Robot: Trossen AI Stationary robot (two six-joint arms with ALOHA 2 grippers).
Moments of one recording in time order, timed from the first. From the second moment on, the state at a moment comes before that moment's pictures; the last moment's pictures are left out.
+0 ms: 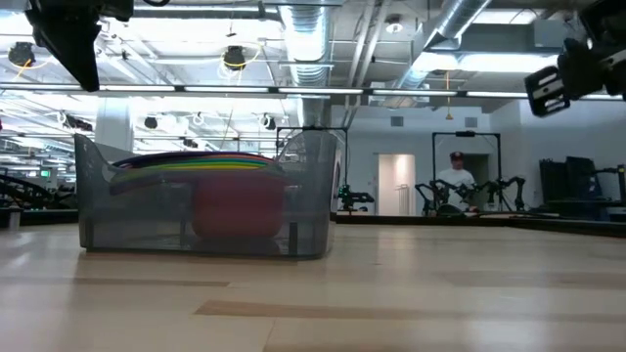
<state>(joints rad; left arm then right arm) -0.28 0.94 1.01 -1.49 -0.45 -0.97 0.08 0.03 0.01 0.09 -0.44 0.21</state>
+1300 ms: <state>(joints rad) -0.28 0.58 0.66 -0.81 -0.61 -0.71 0.04 0.01 0.01 0.08 -0.43 0.09</state>
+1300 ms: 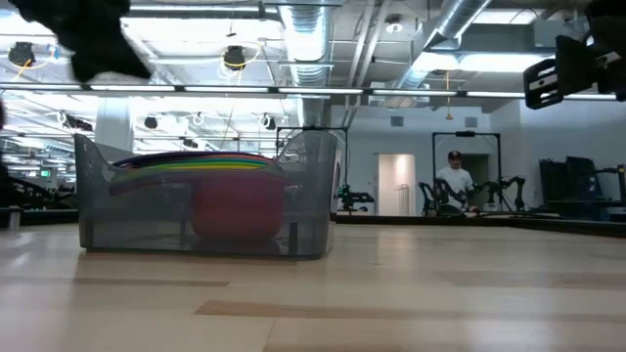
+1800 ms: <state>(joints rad) -0.17 0.01 0.04 0.19 -0.28 -0.05 0.04 0.01 0.01 0.08 -0.43 0.09</state>
